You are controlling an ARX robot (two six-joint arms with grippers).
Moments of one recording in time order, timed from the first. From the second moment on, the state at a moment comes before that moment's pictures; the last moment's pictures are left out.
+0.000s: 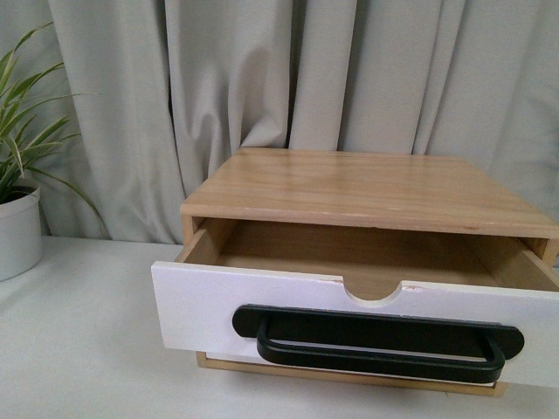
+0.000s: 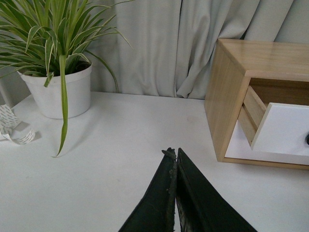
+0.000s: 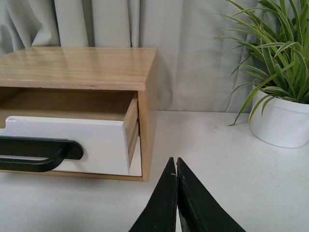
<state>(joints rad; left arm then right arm) 0.00 0.00 0.01 0.00 0.00 0.00 0.00 0.00 0.01 0.00 0.00 -0.01</state>
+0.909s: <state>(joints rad) 0.00 0.00 0.01 0.00 0.00 0.00 0.00 0.00 0.01 0.00 0.00 -0.01</state>
